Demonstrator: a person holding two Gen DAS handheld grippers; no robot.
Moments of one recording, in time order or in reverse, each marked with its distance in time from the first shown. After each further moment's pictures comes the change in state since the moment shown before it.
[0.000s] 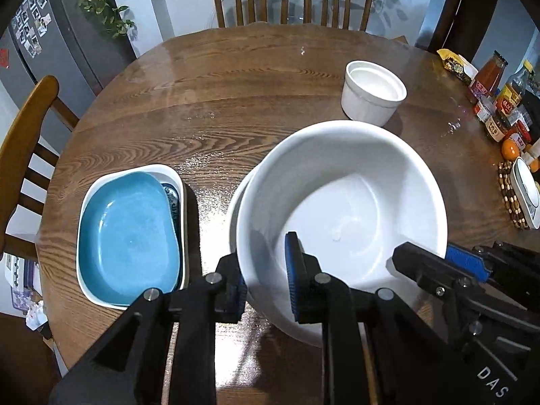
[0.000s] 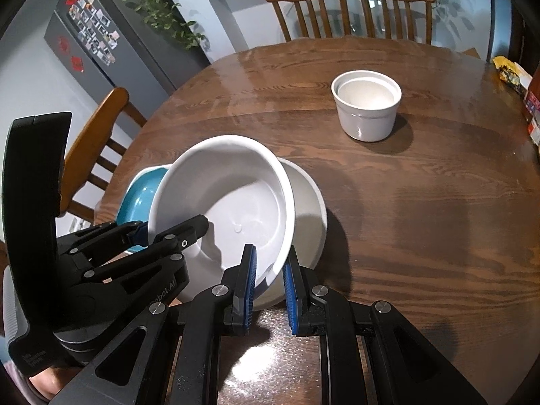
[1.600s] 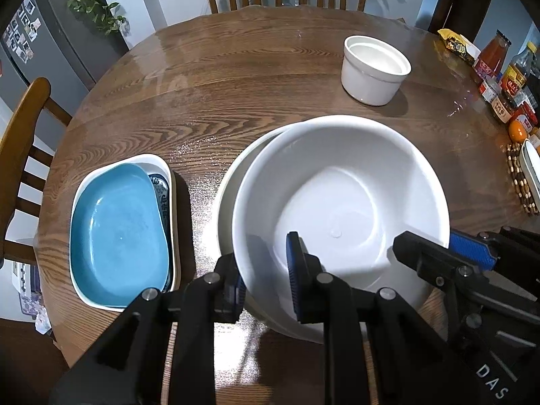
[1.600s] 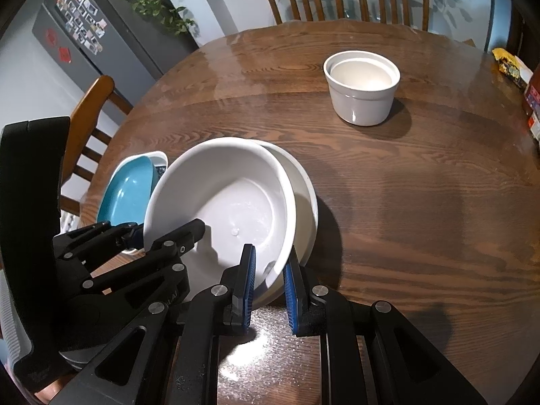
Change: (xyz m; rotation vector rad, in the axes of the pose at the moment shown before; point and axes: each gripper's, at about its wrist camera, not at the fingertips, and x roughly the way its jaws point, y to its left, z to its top) left arm 0.018 -0.006 -0.004 0.040 0.057 0.021; right arm 0.021 -0.002 0.005 0.003 0.067 -0.044
